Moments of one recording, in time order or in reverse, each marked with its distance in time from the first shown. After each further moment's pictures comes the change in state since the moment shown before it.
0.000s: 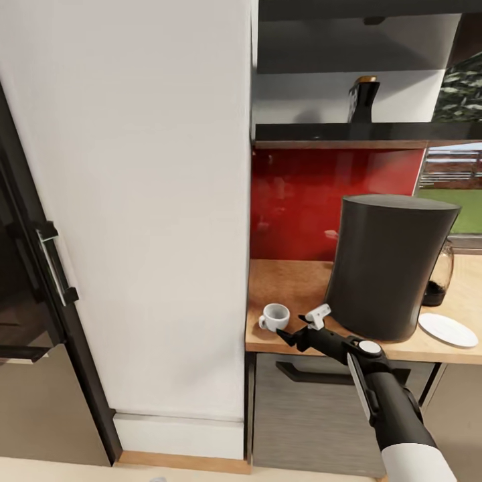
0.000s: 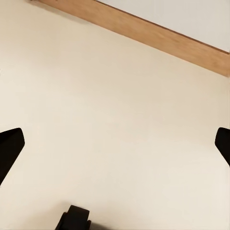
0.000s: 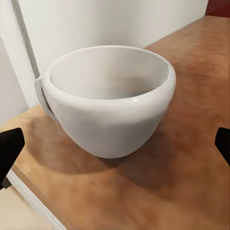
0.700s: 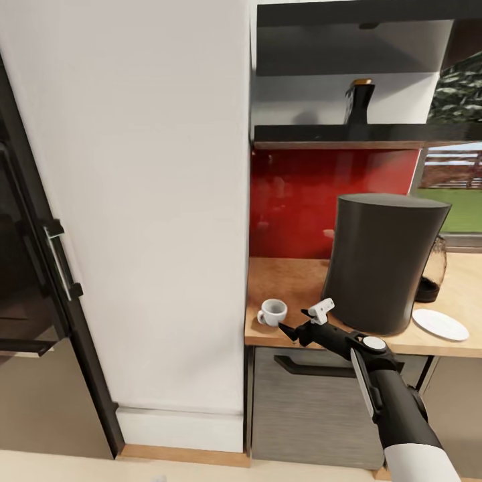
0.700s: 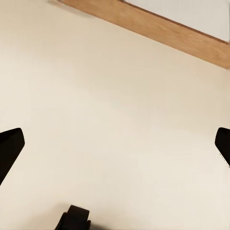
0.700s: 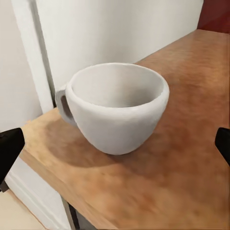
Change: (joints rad) left arm 0.000 0.000 0.000 0.000 0.000 0.000 0.000; right arm 0.000 -0.004 -0.006 -0.063 -0.002 0.027 0.001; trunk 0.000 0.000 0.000
